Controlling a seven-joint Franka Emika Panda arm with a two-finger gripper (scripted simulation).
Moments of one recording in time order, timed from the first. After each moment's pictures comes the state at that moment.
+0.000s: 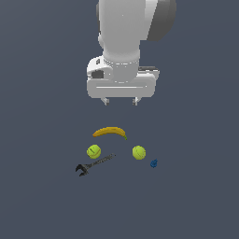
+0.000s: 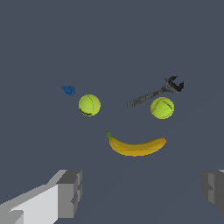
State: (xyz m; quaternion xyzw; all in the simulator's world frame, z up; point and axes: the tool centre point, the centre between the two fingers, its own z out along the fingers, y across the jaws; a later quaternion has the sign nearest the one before) arm -0.003 0.005 0.314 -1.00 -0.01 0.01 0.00
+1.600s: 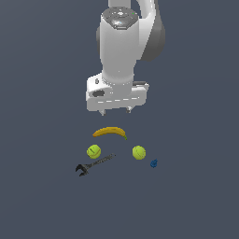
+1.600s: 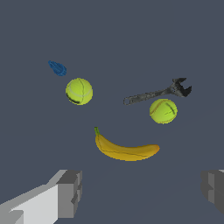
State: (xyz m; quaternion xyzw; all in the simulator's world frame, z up) arm -0.008 -0.013 0.263 -0.99 -0.10 0.03 -0.02
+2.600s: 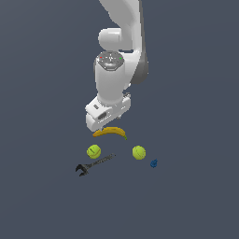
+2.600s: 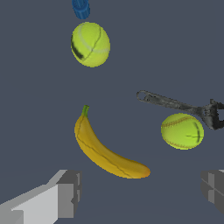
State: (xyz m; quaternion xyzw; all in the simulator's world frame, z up) arm -0.022 -0.042 0.174 -0.94 -0.35 0.03 -0.03
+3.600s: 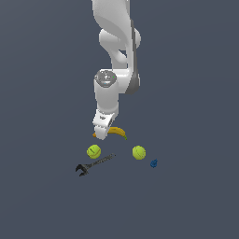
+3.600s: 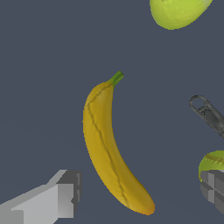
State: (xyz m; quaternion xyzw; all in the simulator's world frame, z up) arm -0.054 -0.053 0.097 -0.81 -0.58 0.02 -0.01
